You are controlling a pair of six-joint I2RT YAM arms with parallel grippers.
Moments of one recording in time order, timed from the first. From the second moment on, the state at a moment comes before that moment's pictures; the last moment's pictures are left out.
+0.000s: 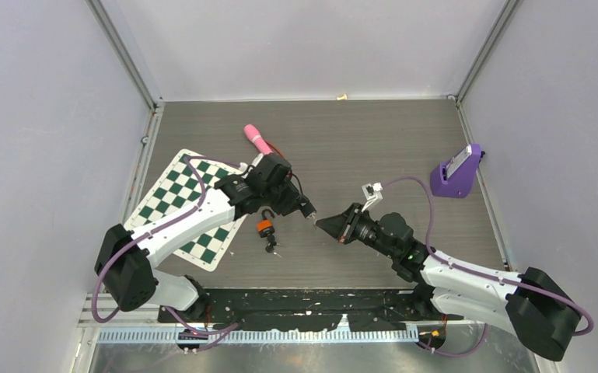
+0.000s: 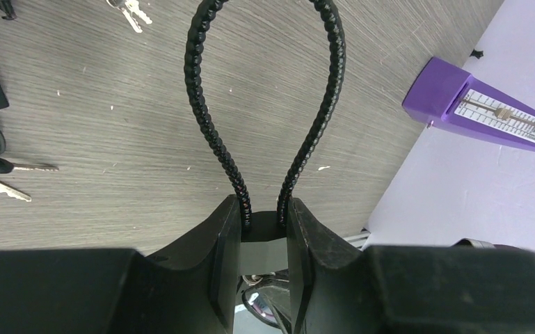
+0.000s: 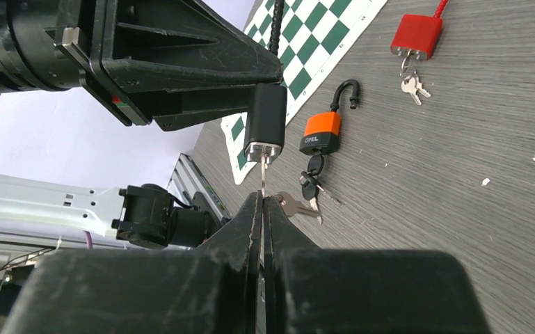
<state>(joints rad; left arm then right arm) -0.80 1.39 1.10 -0.57 -0.05 -1.39 0.82 0.92 0.22 0.61 -0.09 0.92</state>
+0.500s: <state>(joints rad) -0.79 1.39 1.10 -0.58 -0.04 -1.38 0.82 0.97 0.24 0.61 -0.13 0.89</state>
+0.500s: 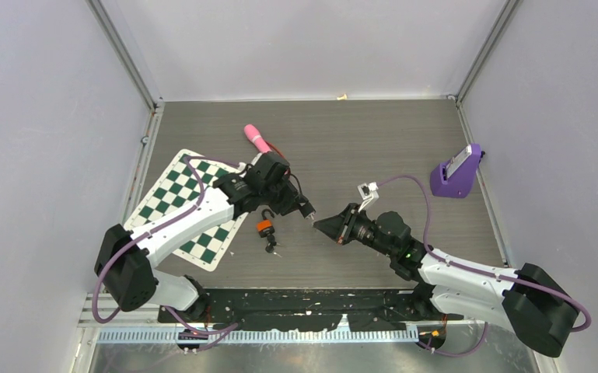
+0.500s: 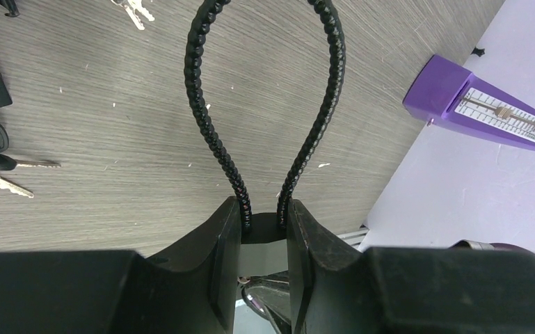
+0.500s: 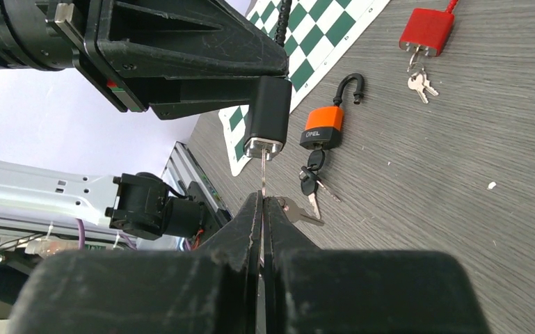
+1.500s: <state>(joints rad) -0.77 1.36 1.11 -0.59 -0.02 -1.30 0.80 0.96 0.33 0.48 -0.21 0.89</state>
